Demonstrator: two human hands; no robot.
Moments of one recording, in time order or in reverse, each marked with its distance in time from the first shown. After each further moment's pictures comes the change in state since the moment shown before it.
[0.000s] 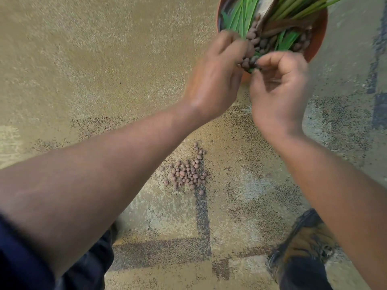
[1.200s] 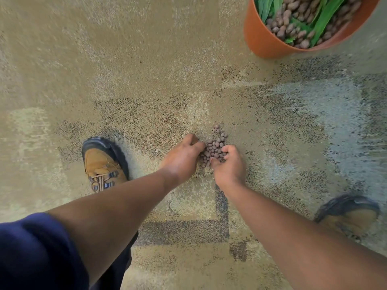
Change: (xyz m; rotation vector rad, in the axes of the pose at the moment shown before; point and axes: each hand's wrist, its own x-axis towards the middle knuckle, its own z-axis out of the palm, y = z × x) left_hand -0.222 -0.067 -0.012 0.285 -0.691 -0.458; right_hand -0.196 0.054 0.083 -0.228 -0.453 0.822
